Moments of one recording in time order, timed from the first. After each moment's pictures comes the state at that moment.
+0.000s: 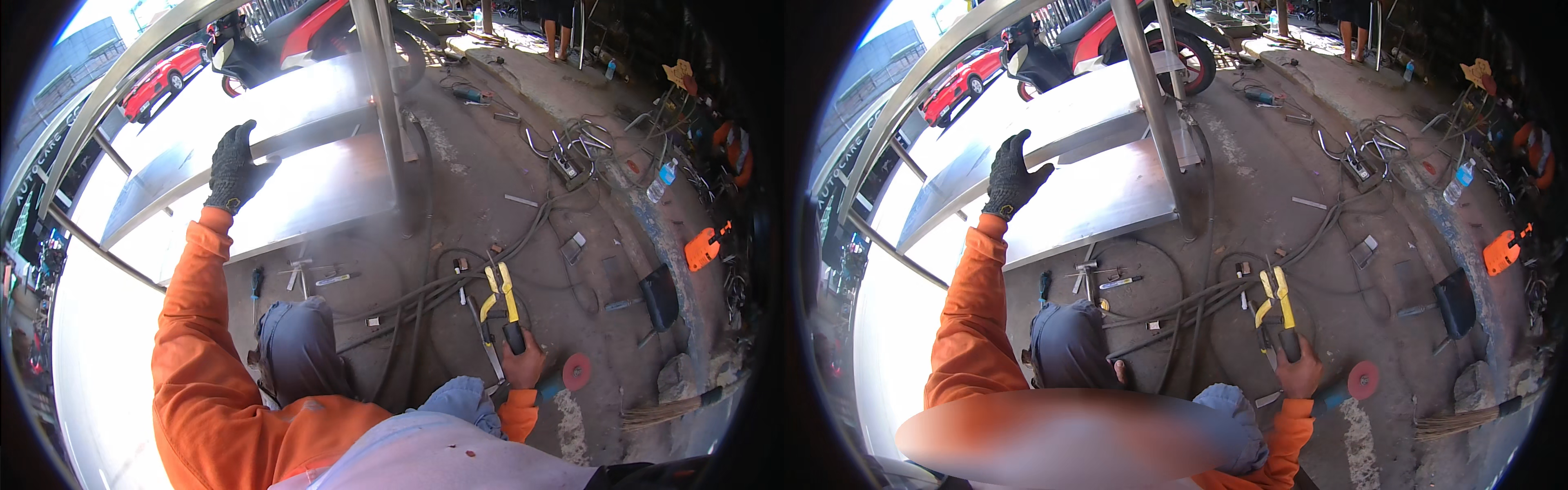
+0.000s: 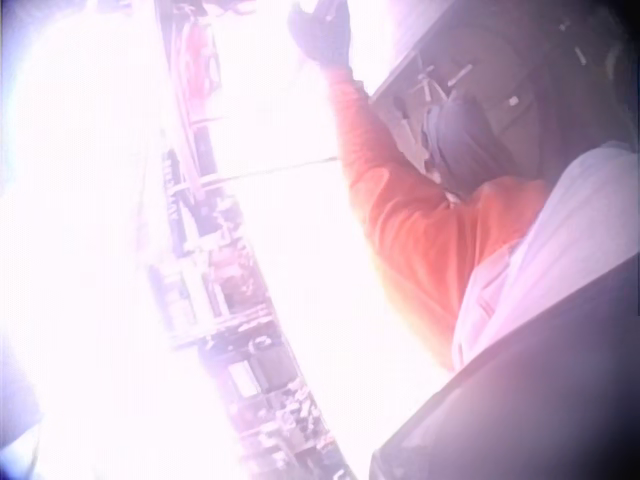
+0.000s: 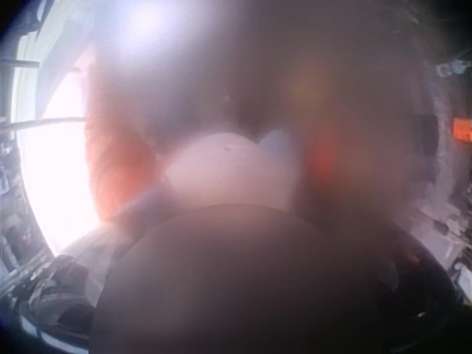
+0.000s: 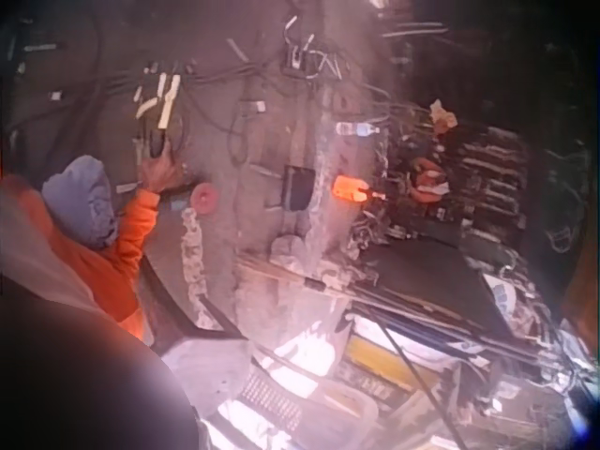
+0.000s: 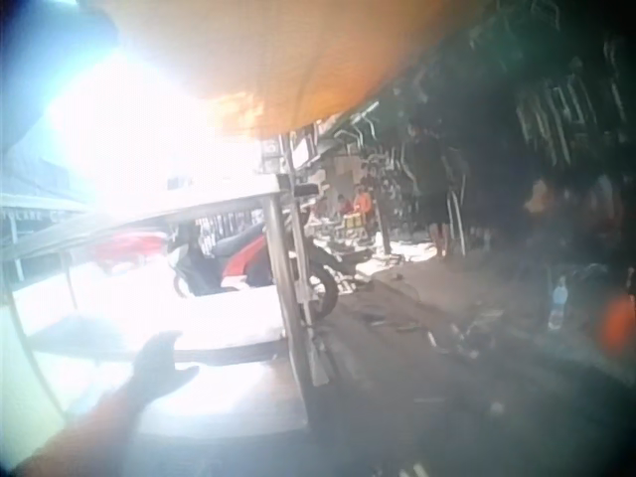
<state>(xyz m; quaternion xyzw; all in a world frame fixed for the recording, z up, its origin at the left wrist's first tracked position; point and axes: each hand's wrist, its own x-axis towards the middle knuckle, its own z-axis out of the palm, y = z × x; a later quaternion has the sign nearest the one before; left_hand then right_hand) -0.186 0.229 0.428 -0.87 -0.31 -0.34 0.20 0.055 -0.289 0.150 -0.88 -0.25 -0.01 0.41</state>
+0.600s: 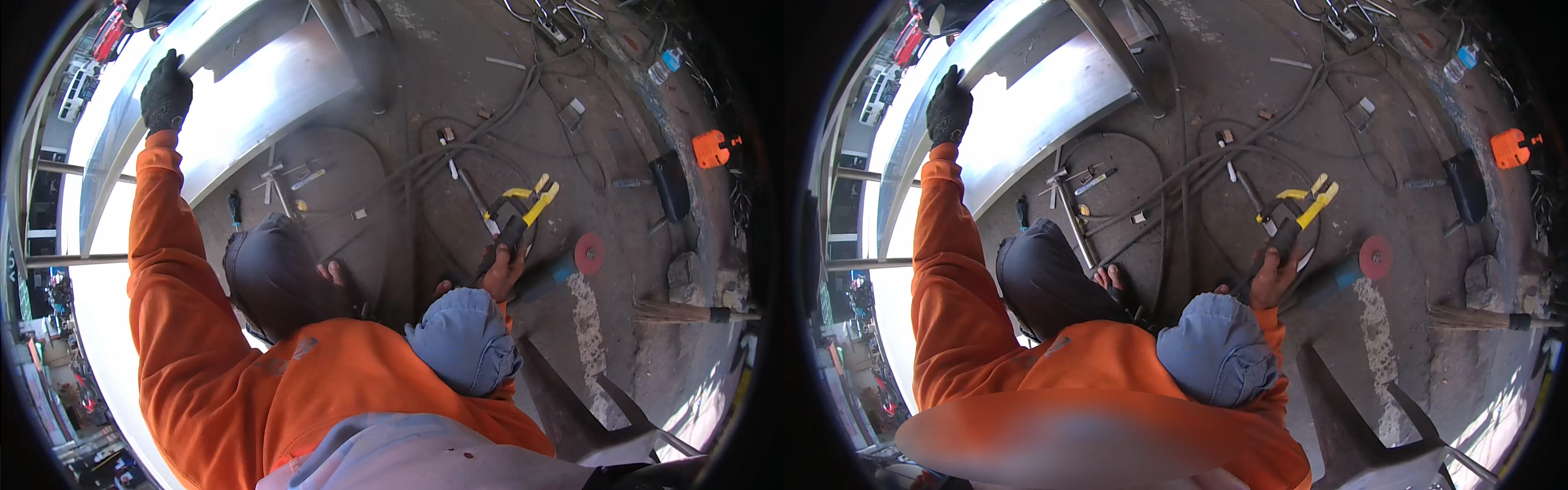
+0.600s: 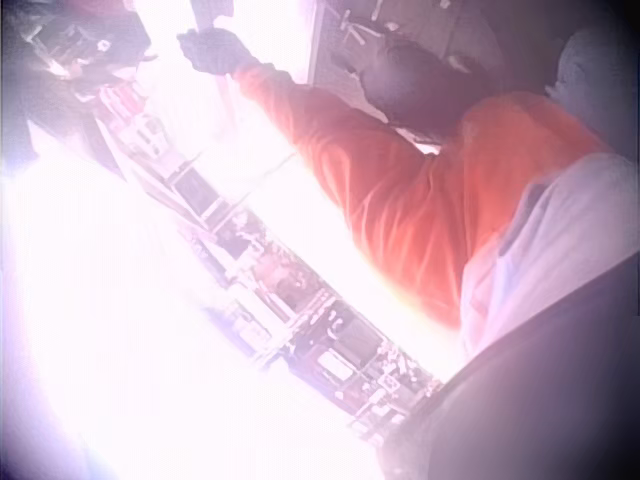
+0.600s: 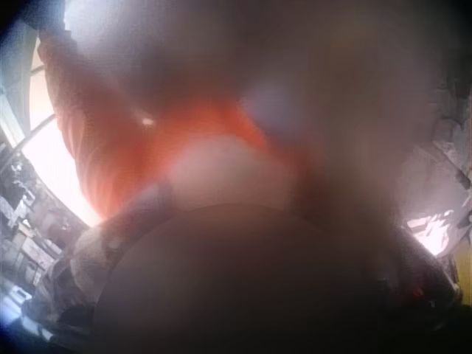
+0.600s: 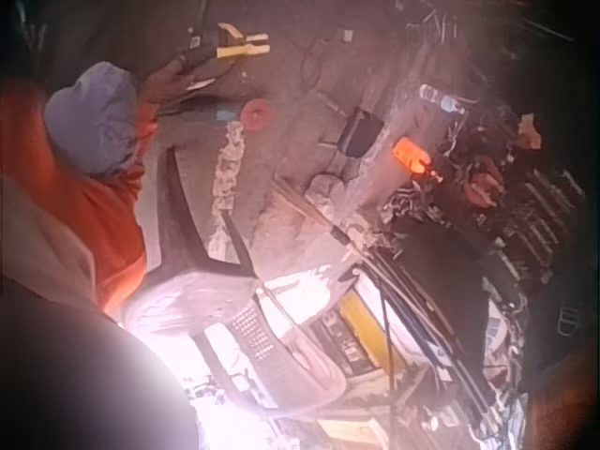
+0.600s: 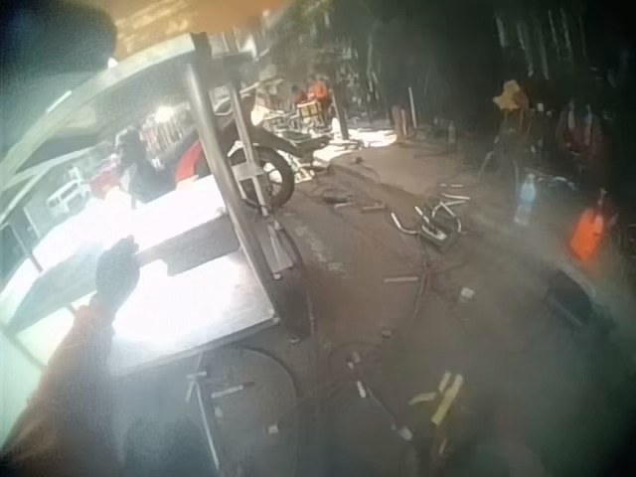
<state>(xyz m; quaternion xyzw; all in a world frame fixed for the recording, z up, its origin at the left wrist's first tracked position) -0.180 0.321 0.397 -0.86 -0.33 -0.25 0.30 -0.025 -0.266 0.112 -0.60 0.06 0.12 0.79</state>
